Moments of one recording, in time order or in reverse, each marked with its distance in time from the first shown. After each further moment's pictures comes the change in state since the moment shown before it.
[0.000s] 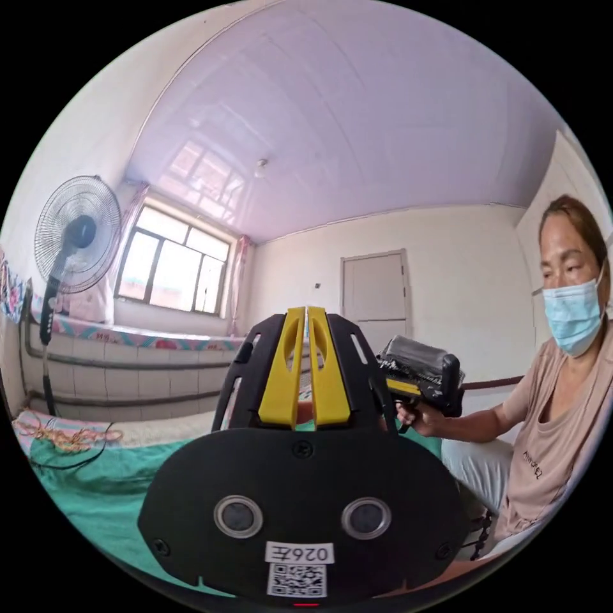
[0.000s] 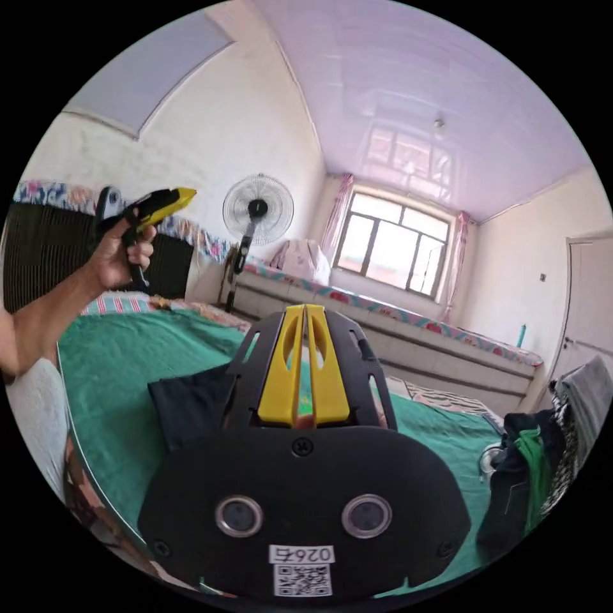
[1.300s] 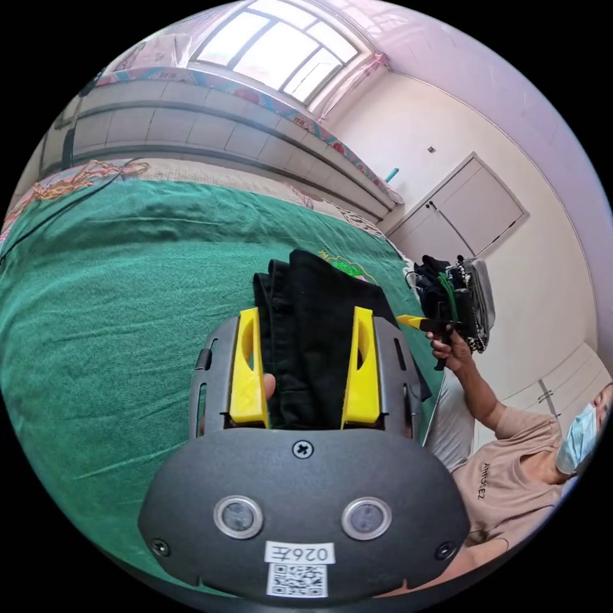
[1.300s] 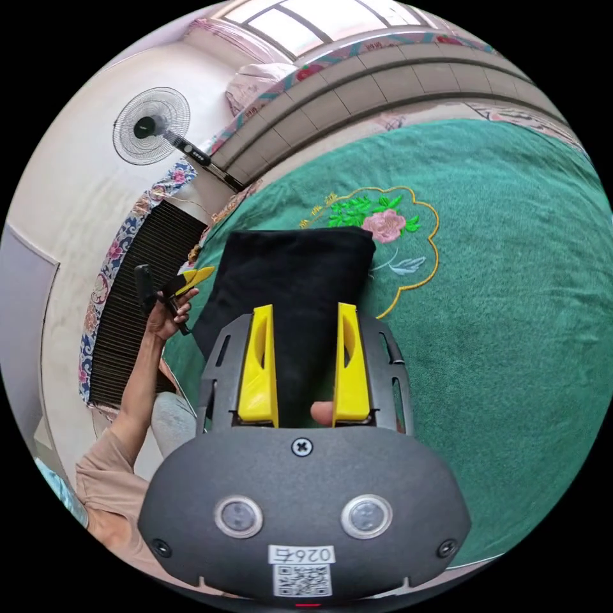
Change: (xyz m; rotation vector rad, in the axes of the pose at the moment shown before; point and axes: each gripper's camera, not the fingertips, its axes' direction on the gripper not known) left arm -0.164 0.295 0.133 -0.927 -0.157 -0.656; right arm 0.298 0.130 0.752 -0.928 -0.508 0.767
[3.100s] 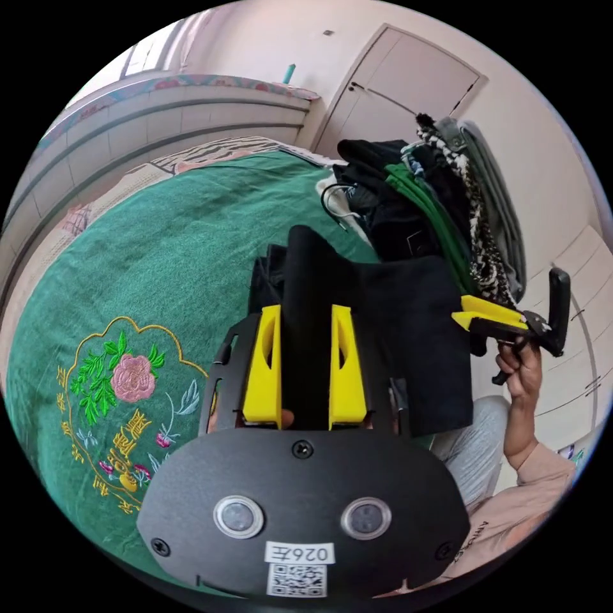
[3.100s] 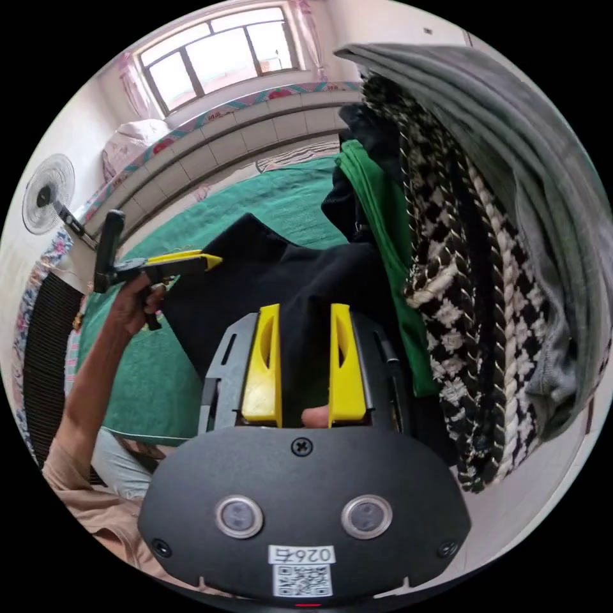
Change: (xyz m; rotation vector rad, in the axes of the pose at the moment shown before) left arm 0.605 -0.161 0.549 -0.356 0.007 0.454; right arm 0.107 -0.274 -0.067 0.207 0.559 0.318
